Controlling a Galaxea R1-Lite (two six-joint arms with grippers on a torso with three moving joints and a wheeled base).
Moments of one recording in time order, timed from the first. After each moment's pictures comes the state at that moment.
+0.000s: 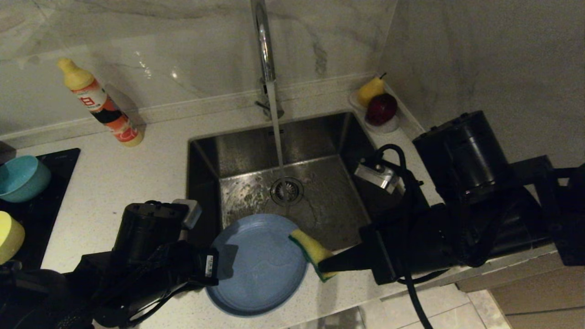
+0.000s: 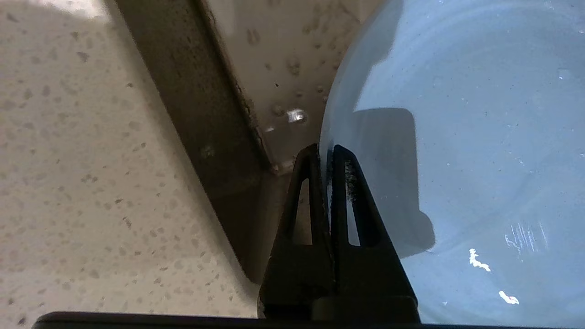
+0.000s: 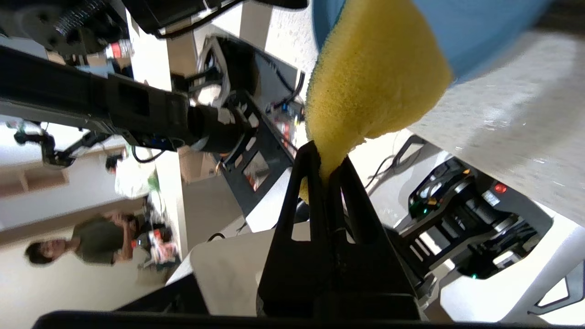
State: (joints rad) left arm -0.46 1.65 -0.51 -0.53 0.24 -0.17; right arm 0.79 1.64 -1.21 0.17 0.50 0.49
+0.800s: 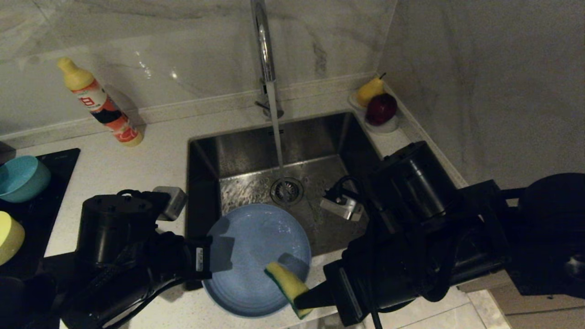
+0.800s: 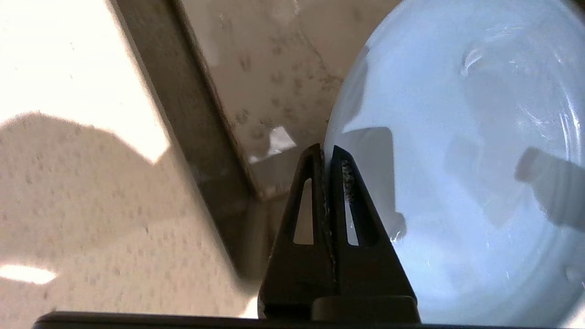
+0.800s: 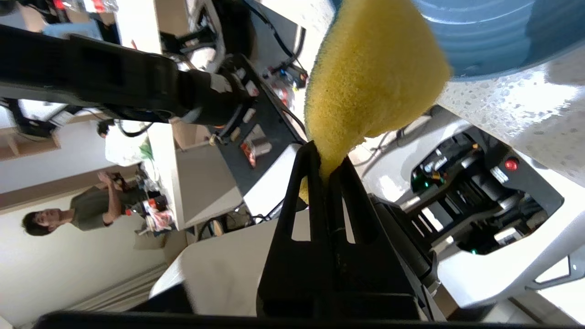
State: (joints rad) left arm -0.49 1.51 -0.50 -0.52 0.23 -0.17; right arm 0.89 1.72 -1.22 0.18 0.46 0.49
